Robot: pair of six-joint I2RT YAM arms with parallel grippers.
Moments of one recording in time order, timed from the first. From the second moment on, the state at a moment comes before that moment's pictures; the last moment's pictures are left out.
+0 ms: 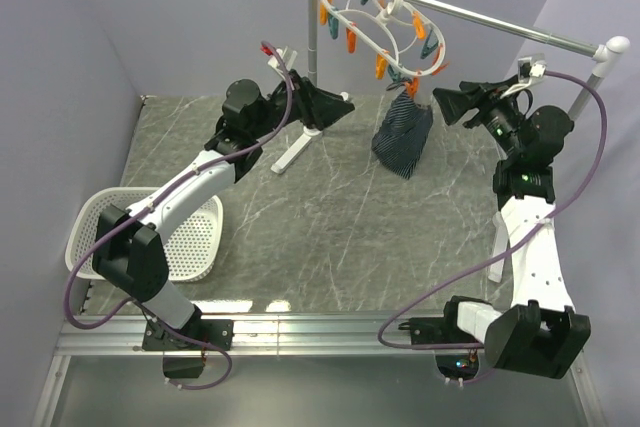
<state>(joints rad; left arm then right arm) -0.54 1.58 1.36 0.42 0.55 -0.64 -0.19 1.10 1.08 0.26 -0.68 0.42</state>
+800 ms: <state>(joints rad) -0.52 1.62 1.42 0.52 0.62 -0.57 -0.20 1.36 1.25 0.41 -0.65 0.41</state>
